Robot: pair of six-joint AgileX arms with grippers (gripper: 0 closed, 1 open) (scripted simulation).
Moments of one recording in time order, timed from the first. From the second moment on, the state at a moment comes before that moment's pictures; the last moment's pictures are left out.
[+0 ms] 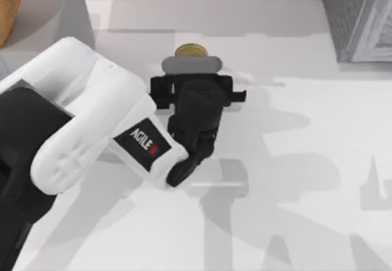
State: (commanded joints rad) left arm -0.70 2.40 1.16 0.99 -0.67 -0.15; right arm 0.00 0.00 0.00 0.00 0.00 0.00
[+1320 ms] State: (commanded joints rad) left arm -1.08 0.46 0.53 -0.45 -1.05 -0.37; right arm 0.00 0.00 0.00 0.00 0.00 0.00
